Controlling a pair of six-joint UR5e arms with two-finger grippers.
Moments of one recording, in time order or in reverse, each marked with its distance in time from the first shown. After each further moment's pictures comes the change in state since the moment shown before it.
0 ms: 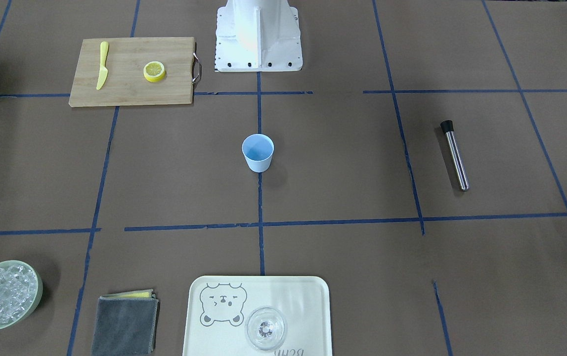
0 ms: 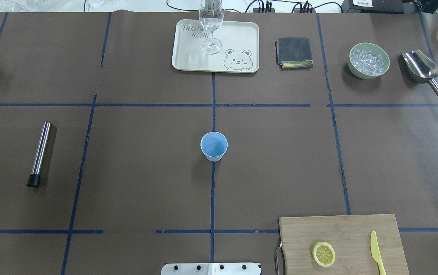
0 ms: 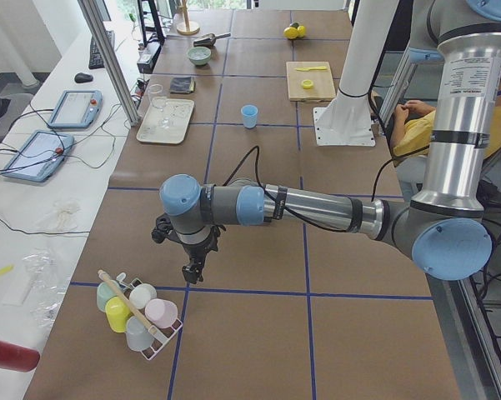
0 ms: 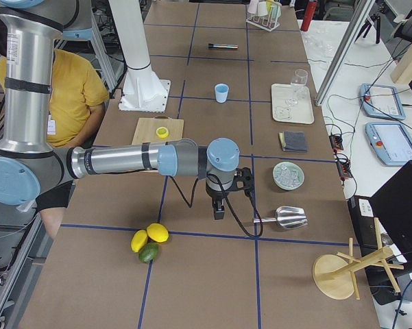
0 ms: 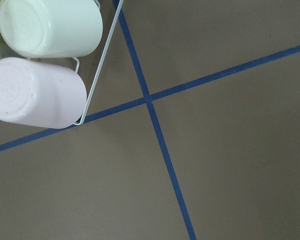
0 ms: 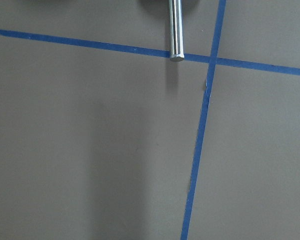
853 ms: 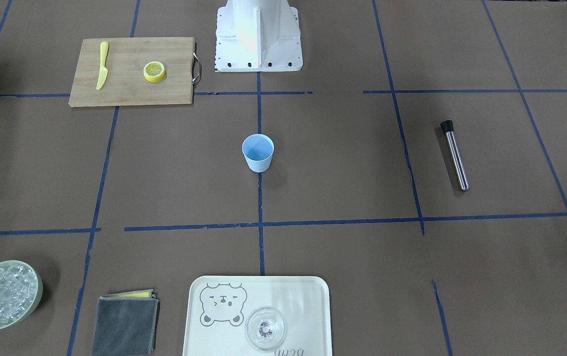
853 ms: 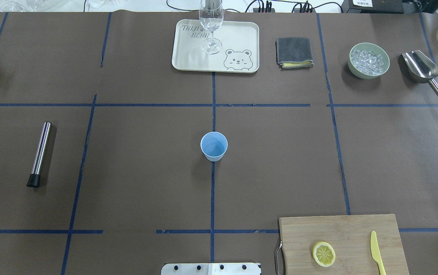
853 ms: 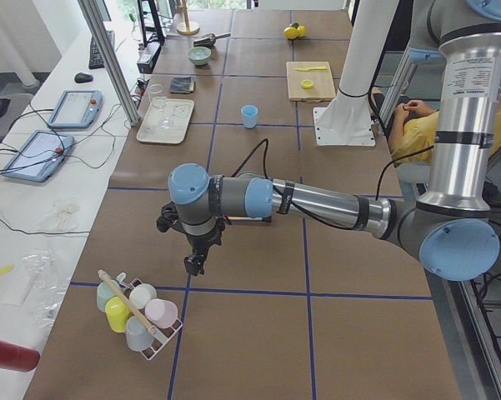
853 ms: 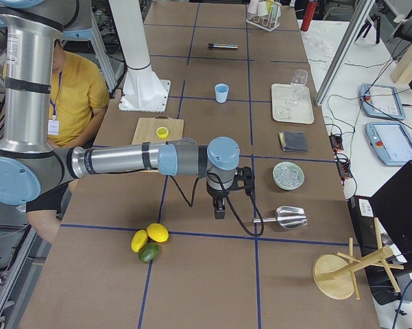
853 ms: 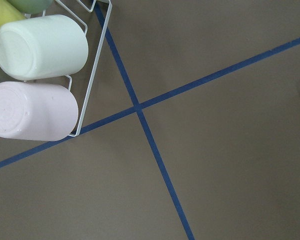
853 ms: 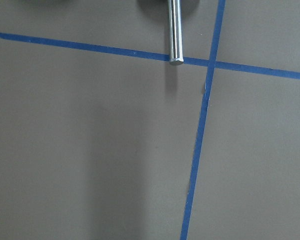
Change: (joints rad) left arm -0.002 0.035 -0.064 -0.008 0.003 0.045; right arm 0.000 0.002 0.003 0.009 -0.006 0.009
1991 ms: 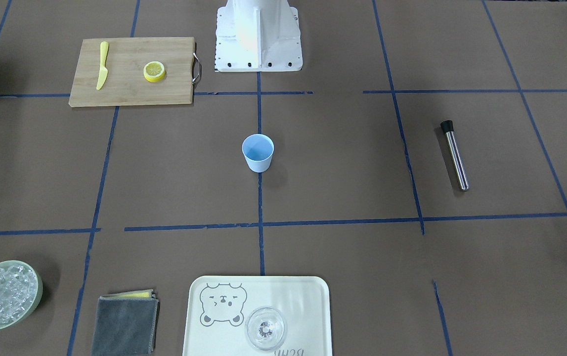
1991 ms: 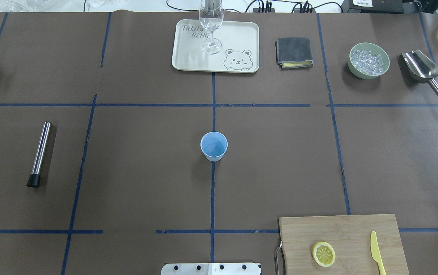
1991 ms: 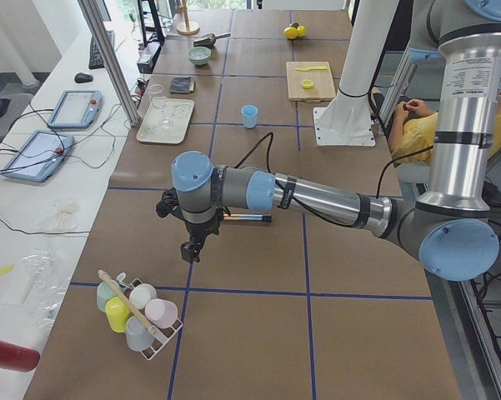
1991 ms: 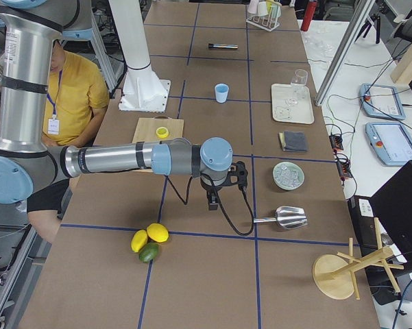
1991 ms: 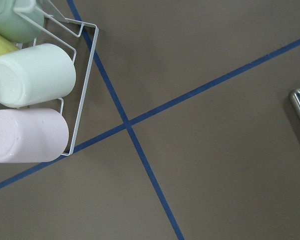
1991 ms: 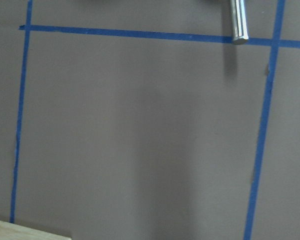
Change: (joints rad) left arm 0.009 0.001 -0.043 -0.045 -0.026 0.002; right arm -0.062 -0.063 0.085 0.022 0.142 0.095
